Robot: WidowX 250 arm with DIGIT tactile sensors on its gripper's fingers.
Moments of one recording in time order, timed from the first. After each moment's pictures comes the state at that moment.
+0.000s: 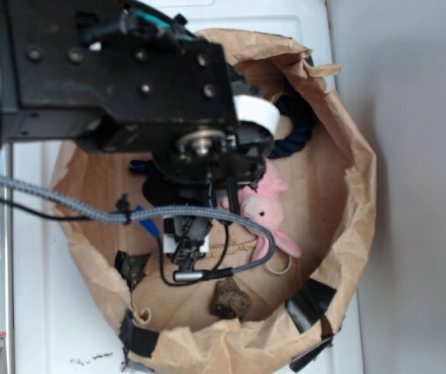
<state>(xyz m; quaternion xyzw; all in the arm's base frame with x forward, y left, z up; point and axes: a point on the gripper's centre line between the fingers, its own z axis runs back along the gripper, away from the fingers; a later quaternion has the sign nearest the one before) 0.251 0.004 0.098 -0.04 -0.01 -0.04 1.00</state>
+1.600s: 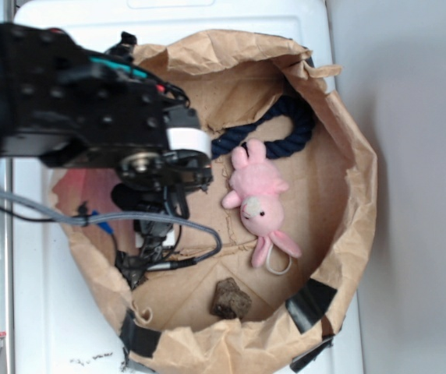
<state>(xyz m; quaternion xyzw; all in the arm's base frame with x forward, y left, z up) 0.223 0.009 0.045 -0.04 -0.03 -0.01 1.00</state>
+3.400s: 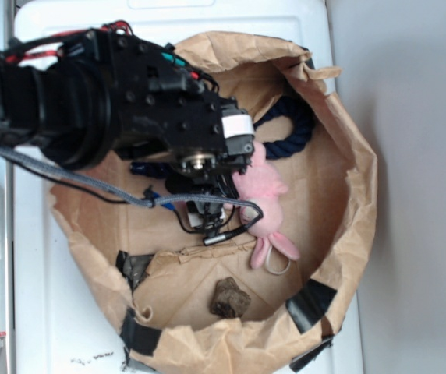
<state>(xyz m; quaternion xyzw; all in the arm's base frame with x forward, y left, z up) 0.262 0.030 0.012 0.02 -0.04 0.09 0.99</state>
